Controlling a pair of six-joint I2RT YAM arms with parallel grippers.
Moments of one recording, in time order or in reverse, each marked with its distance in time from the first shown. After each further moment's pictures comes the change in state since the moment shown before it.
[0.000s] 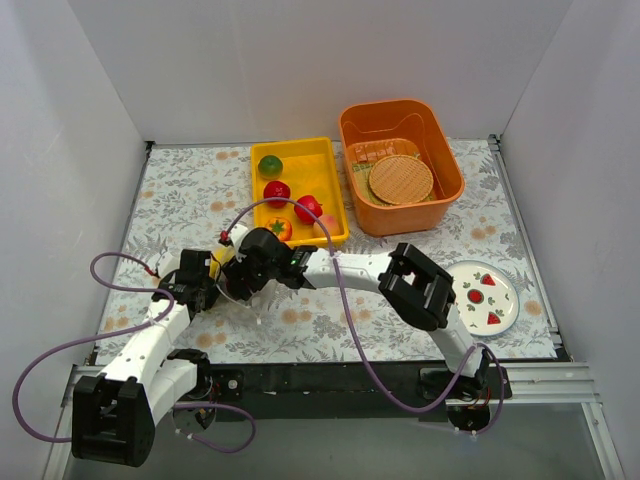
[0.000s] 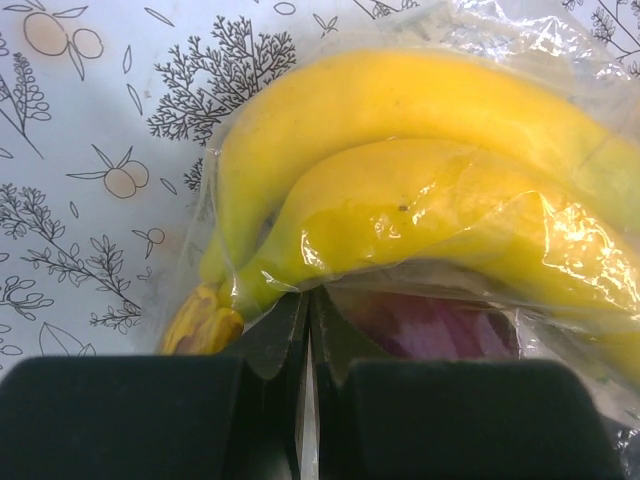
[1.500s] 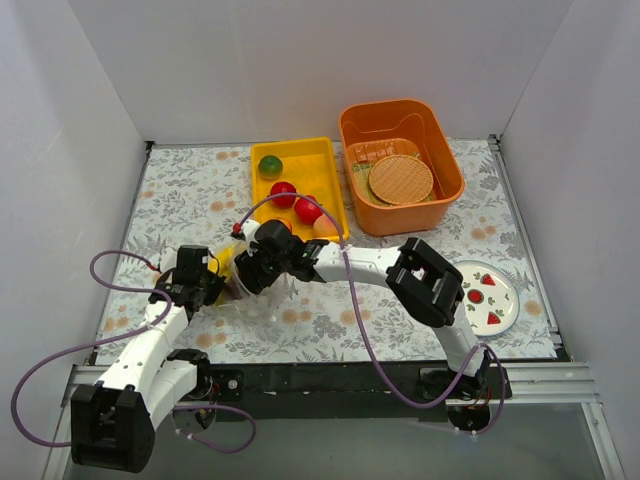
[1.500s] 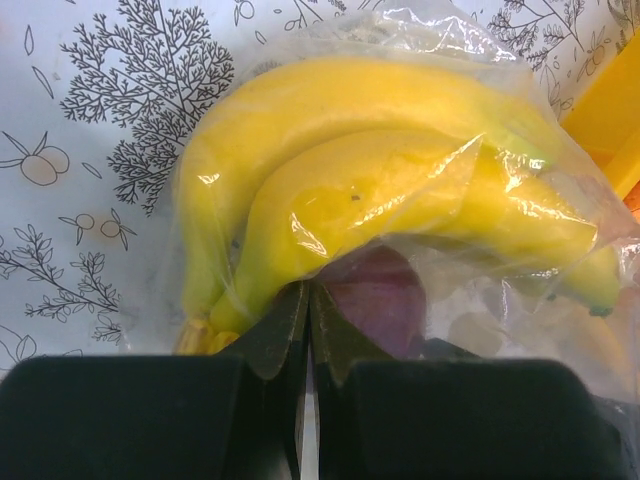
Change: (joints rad) left arm -0.006 -0.036 0.028 0.004 0.098 0.004; right arm -0.061 -0.066 -0.093 0.024 -0.142 0.055
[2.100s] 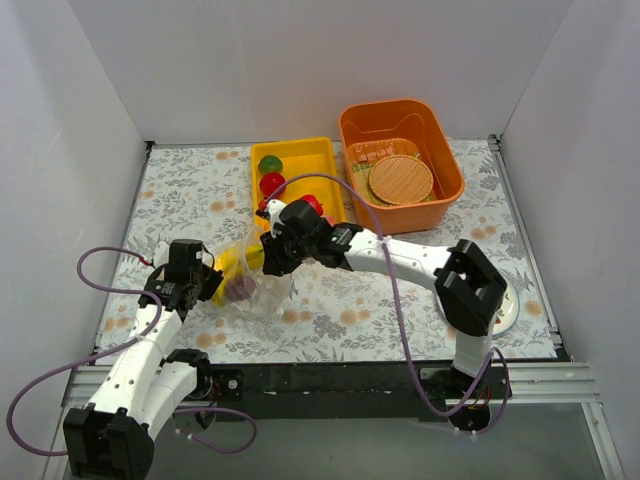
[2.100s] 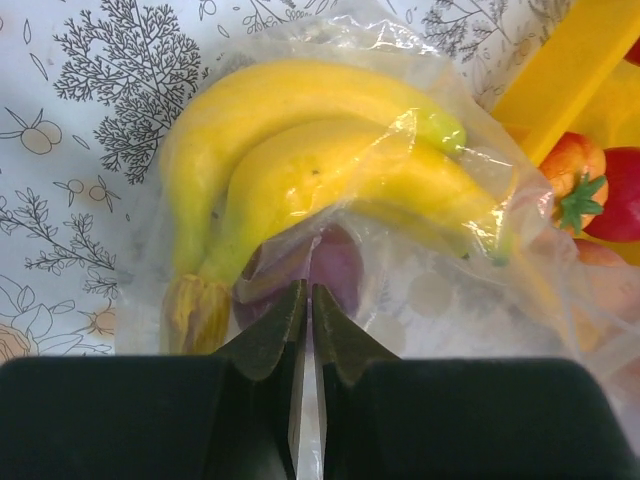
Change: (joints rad) left arm -0.001 -0.088 0.124 -0.160 0.011 -0.013; right arm -0.074 -0.267 -0.083 -0.165 0.003 0.058
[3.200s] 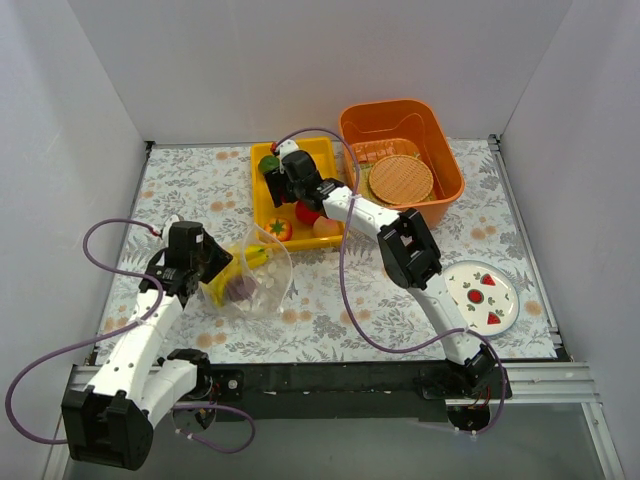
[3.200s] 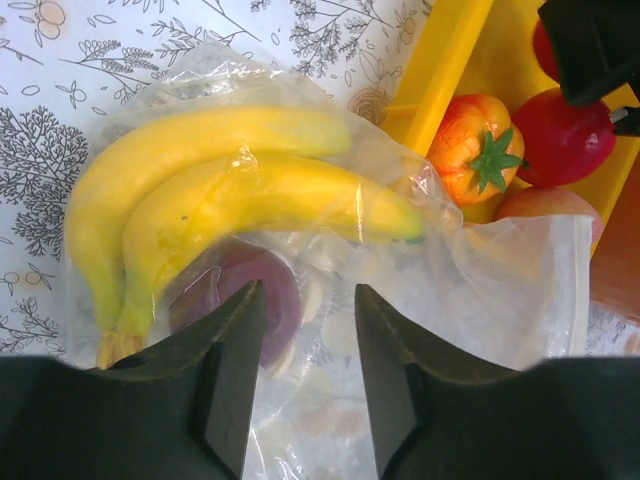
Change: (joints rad) left arm -0.012 0.114 0.093 0.119 0.074 0.229; right arm -0.253 0.617 0.673 0.039 0.378 -0.216
